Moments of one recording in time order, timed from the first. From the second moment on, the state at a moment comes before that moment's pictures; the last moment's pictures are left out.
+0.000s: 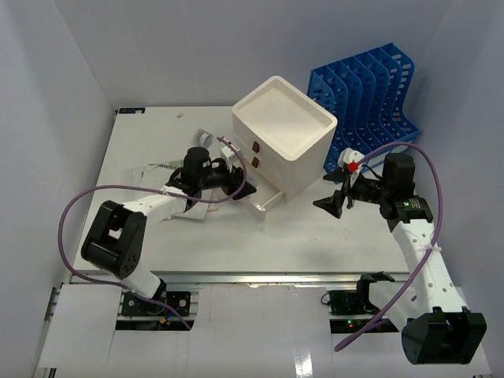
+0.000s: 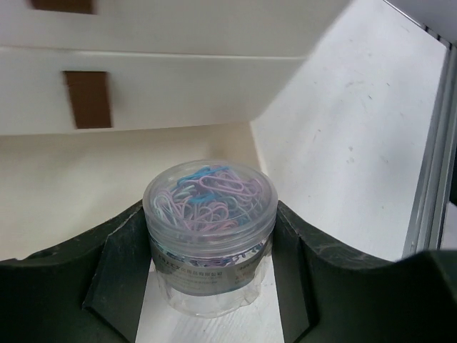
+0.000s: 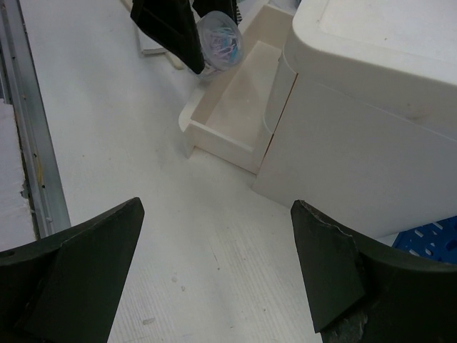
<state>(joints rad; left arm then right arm) -0.43 1.57 0.87 0.30 0.70 -0.02 0.06 0.93 0.85 -0.47 -1.04 -0.58</state>
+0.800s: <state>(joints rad) -0.54 1.79 0.88 0.72 0.64 -0.01 0.04 0.94 0.84 -0.47 -1.04 -0.58</state>
